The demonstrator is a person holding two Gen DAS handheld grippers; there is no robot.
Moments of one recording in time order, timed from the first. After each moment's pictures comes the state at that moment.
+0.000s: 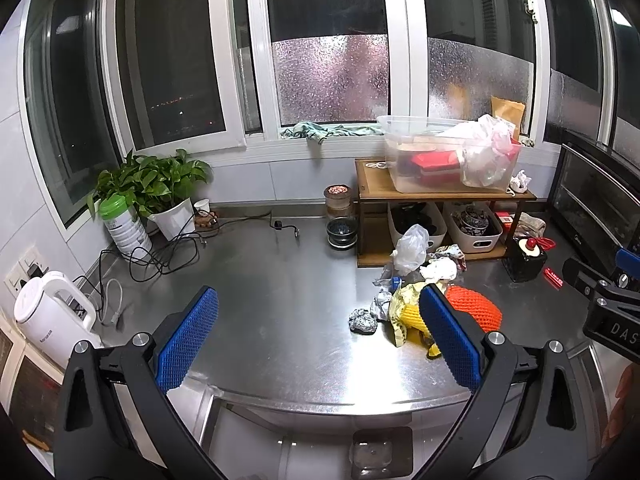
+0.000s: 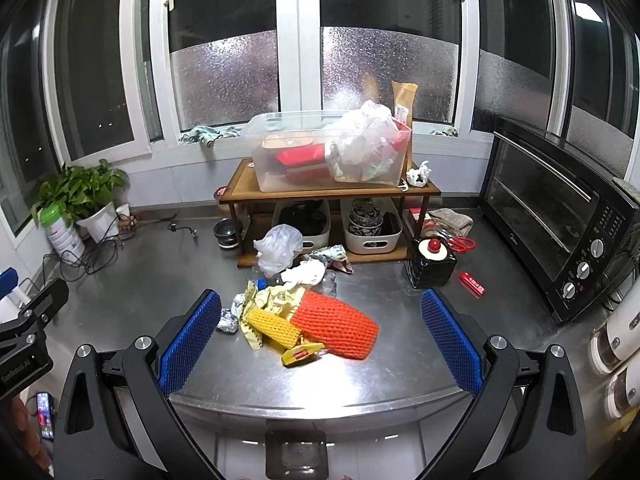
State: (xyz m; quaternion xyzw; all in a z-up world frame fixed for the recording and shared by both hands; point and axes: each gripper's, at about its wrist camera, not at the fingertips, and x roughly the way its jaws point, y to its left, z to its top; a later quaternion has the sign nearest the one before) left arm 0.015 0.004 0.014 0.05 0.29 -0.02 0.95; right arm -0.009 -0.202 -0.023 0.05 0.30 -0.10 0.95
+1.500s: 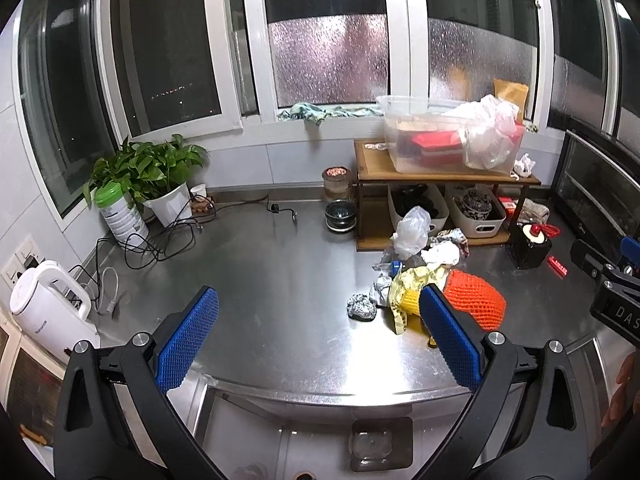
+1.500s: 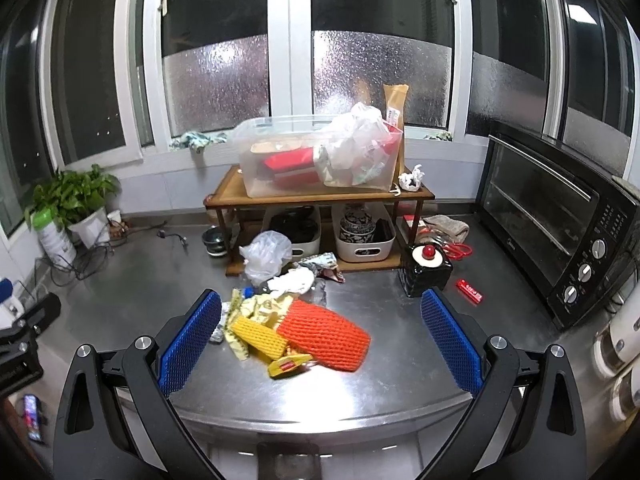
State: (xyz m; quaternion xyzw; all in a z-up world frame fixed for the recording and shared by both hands) left arm 0.024 -0.005 -0.014 0.06 0.32 -0.02 0.95; right arm 0.000 -0.220 -0.044 0.04 0.29 -0.11 0.95
